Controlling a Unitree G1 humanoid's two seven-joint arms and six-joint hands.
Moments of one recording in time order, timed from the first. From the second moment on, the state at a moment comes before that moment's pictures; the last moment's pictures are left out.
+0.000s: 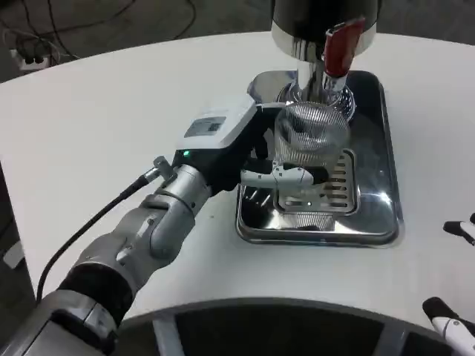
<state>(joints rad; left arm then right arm) -1.08 0.28 -0.41 1.15 0.64 -0.51 0.31 0.40 -0.12 -0.38 -1.03 -0.78 0.08 0.69</state>
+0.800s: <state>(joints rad) -1.08 0.32 -0.40 1.07 0.62 -0.55 0.25 0.38 -0.13 -0.34 -1.03 -0.79 0.12 0.70</state>
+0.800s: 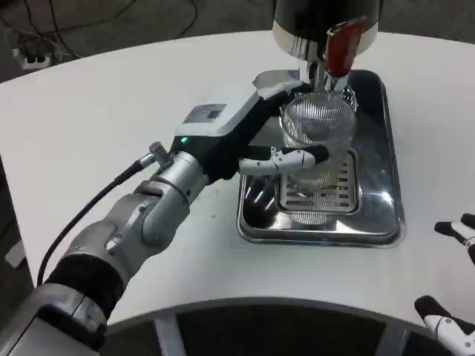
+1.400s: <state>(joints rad) -0.94 0.42 -0.31 0.84 0.54 -0.62 0.18 0.37 -0.13 -0.28 -1.03 -0.82 0.14 0.70</state>
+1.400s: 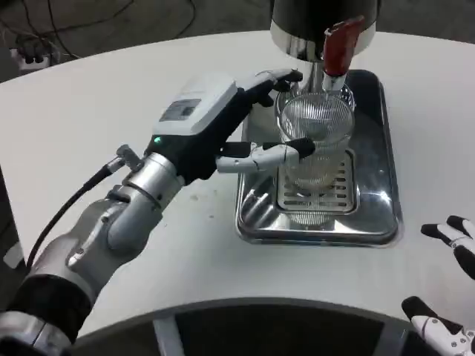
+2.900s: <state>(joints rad) -0.80 0.47 0.07 0.07 -0.31 -0.06 -0.53 0.29 -0.16 -0.14 -1.03 -0.91 0.23 0.68</state>
